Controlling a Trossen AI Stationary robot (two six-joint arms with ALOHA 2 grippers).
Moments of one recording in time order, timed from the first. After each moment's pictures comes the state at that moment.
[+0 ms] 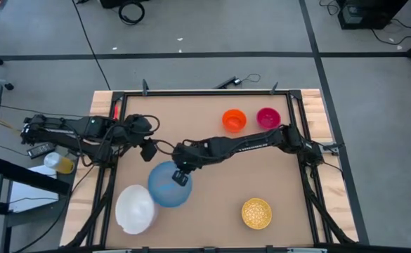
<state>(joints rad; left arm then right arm) -0.10 0.93 0.99 -0.97 -0.40 -0.64 0.13 2.22 2.04 -0.71 0.09 0.62</state>
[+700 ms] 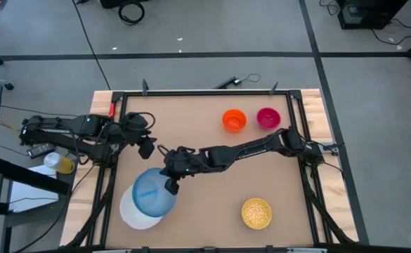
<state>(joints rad) -0.09 0.89 0.99 -0.99 -0.38 -0.71 0.18 2.22 1.94 -0.25 0.11 0.51</state>
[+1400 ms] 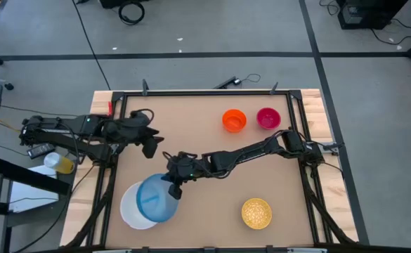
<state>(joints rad) -0.09 0.90 0.99 -0.79 -0.34 -0.70 0.19 2.22 1.79 -0.06 0.10 0.47</state>
